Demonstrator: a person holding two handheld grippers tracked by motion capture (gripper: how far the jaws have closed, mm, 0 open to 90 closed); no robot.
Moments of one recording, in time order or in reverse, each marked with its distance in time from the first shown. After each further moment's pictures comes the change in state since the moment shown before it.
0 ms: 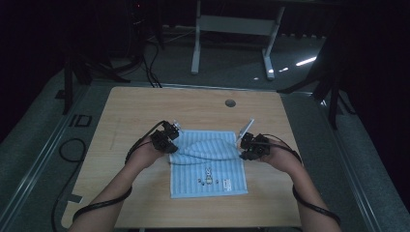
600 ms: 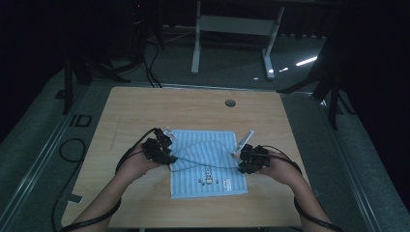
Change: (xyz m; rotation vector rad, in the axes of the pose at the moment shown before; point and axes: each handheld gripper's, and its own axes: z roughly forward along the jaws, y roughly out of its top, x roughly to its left) left arm -0.025 -0.031 -0.035 -0.098 -0.079 0.032; right arm 0.027 -0.014 0.010 -0.015 0.065 -0.004
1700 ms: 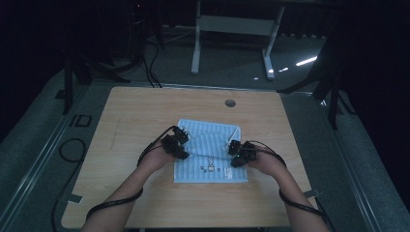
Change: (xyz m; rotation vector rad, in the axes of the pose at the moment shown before) left arm 0.023 0.039 0.076 0.088 0.041 -0.004; right arm -0.028 0.028 0.048 0.090 -0.010 0.008
